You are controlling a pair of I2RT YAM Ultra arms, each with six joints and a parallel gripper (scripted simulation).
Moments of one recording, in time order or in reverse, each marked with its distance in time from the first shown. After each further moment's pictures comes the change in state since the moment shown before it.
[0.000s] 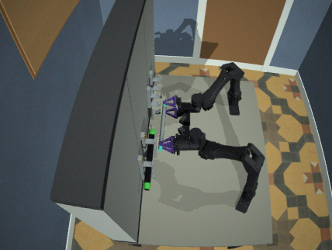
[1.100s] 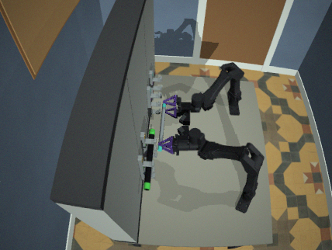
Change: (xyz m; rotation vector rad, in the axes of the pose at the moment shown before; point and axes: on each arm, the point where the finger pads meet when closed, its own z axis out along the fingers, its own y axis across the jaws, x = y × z) left arm -0.002 -0.005 0.003 -0.001 0.000 -0.001; right arm 0.000 -0.005 0.000 0.021 0.002 0.016
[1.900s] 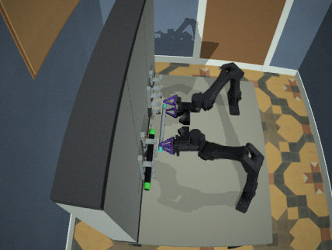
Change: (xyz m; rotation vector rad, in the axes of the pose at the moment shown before) left arm 0.001 -0.005 -0.001 -0.003 0.000 -0.002; right arm 0.001 -0.002 0.000 0.006 0.004 0.005
